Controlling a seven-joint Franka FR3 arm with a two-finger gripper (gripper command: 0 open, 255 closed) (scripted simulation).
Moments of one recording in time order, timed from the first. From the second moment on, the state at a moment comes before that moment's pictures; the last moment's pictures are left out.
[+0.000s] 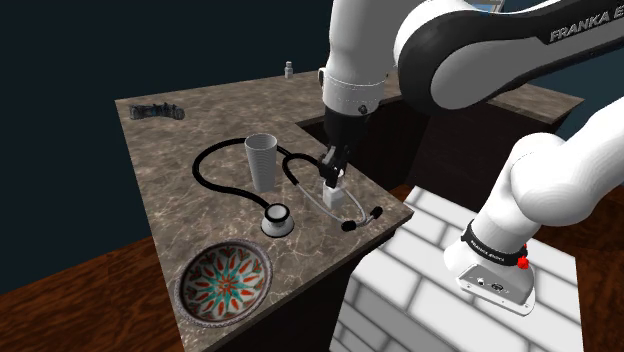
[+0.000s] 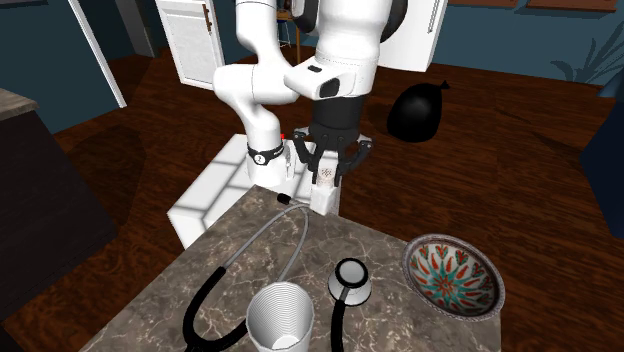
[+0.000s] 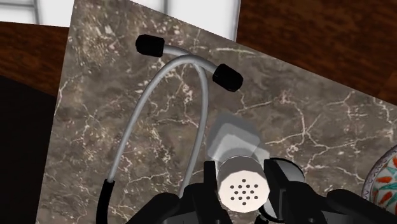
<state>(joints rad) 0.14 -0.47 0.53 -2.42 0.12 2.01 0.44</state>
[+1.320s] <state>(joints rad) 0.15 0.09 0.79 -1.76 -0.19 1.80 0.84</state>
